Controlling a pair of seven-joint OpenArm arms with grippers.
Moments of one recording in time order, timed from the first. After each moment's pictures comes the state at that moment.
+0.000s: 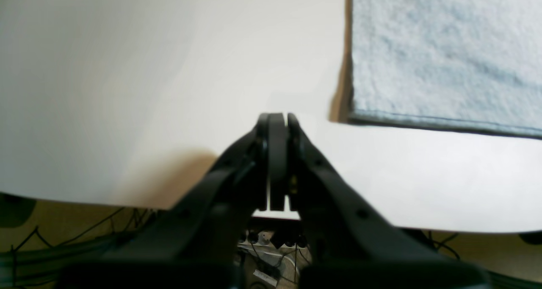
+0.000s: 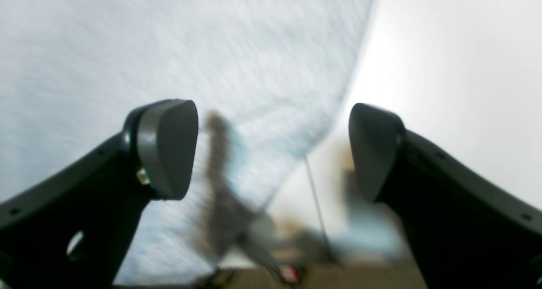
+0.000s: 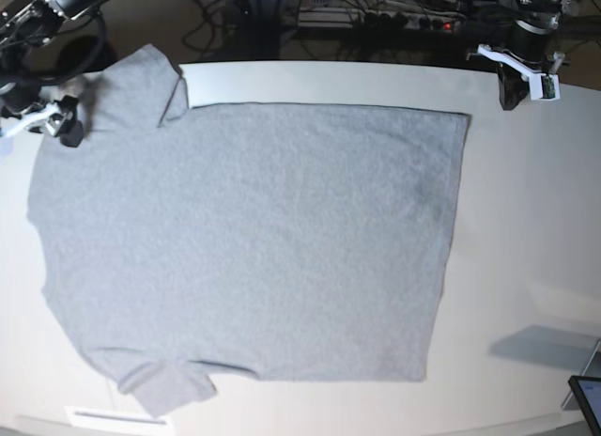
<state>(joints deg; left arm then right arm) 41.1 -9.7 -39.4 103.8 -18.6 -29.2 16.8 -6.7 0.7 61.7 91.2 35.2 41.8 -74.5</state>
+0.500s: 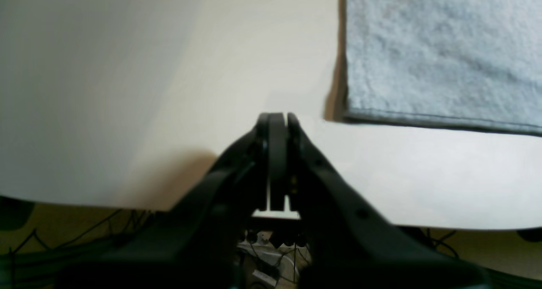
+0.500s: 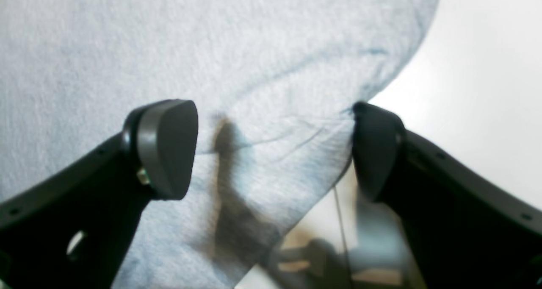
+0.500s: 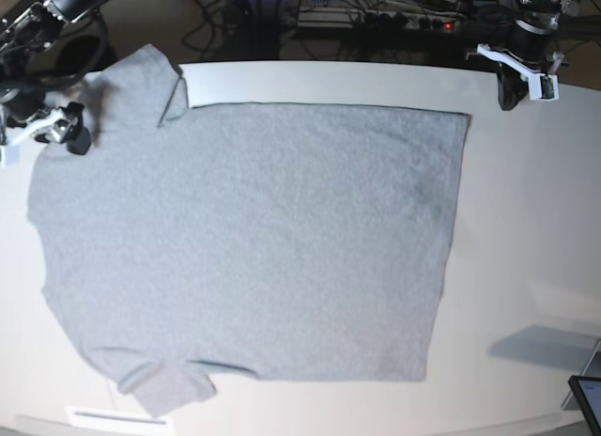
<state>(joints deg) 41.1 -9.7 -39.4 103.9 -18.6 -29.2 16.7 -6.8 1.3 58.2 89.9 36.5 41.9 -73.4</state>
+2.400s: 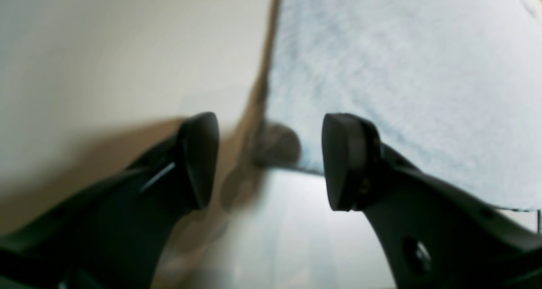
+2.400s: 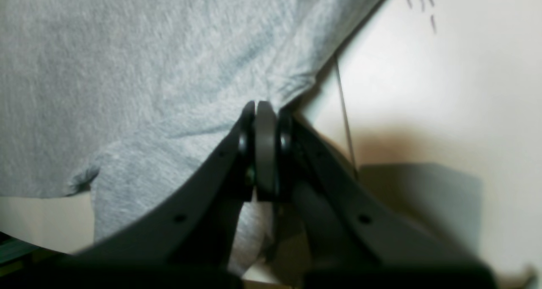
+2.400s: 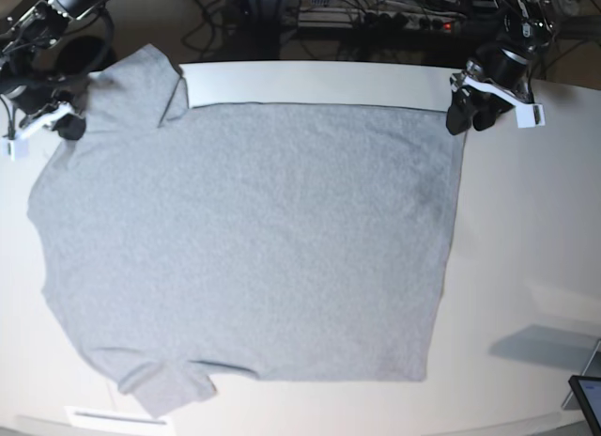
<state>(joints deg) 29.7 -12.0 -34.9 90.2 -46.8 -33.1 32.9 -7.5 0.7 57.8 89.1 36.2 41.5 -75.1</state>
